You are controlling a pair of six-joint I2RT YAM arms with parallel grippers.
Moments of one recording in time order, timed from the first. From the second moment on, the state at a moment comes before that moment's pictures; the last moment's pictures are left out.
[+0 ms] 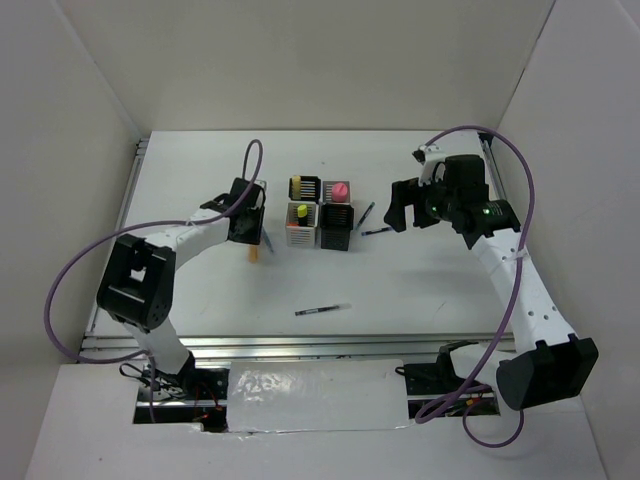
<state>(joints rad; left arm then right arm) -0.36 1.70 1.12 -0.42 -0.16 -0.20 0.17 1.18 1.22 -0.71 -0.33 -0.01</state>
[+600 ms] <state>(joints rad) -0.31 1.83 1.20 -0.37 -0.14 -0.20 0.17 1.18 1.22 -0.71 -0.33 -0.01</state>
